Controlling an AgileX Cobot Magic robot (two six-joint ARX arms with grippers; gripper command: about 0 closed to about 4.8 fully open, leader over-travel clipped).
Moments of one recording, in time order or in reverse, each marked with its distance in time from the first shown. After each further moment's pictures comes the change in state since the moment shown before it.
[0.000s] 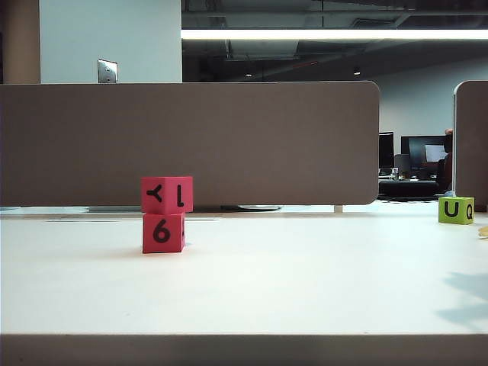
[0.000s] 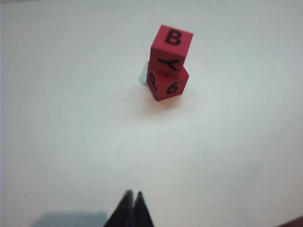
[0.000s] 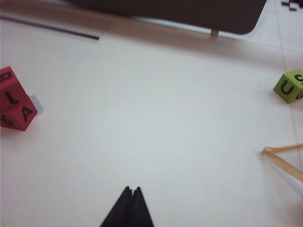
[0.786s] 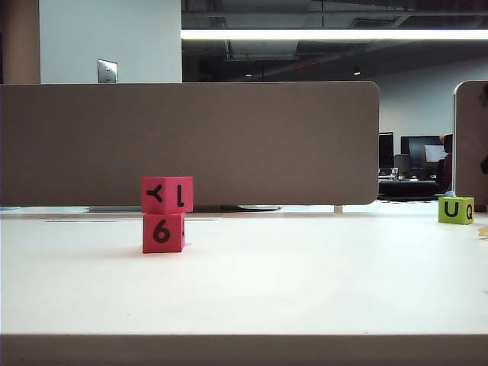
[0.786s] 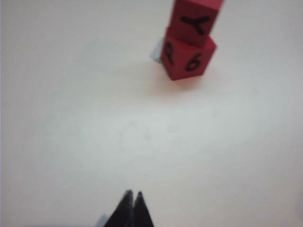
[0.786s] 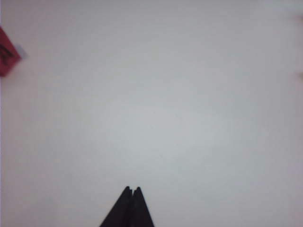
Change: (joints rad) left arm 0.000 -0.116 -0.451 0.422 -0.020 -0.051; right arm 0.002 -0.303 -0.692 0.438 -0.012 0.092
